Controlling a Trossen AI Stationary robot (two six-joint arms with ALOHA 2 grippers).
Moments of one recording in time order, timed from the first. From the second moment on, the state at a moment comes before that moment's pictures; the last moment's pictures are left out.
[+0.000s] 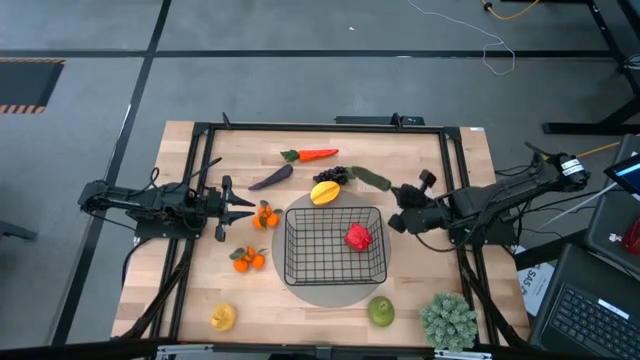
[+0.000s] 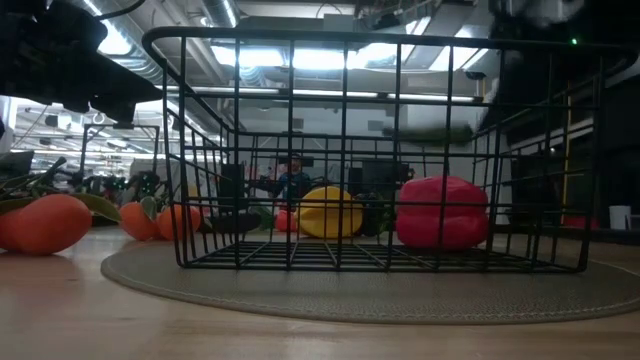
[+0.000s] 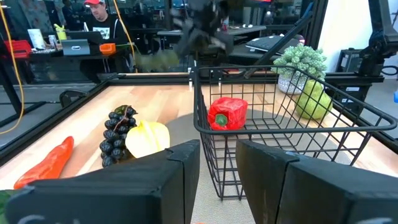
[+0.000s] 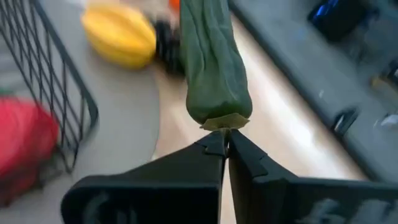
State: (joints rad) left arm -0.12 0.02 0.01 0.04 -0.17 0.01; right arm 0.30 1.06 0.69 -0.64 0.84 0.48
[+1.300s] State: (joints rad) left arm -0.12 0.02 0.01 0.04 -0.17 0.01; right arm 0.31 1.07 0.71 -0.02 -0.05 0.02
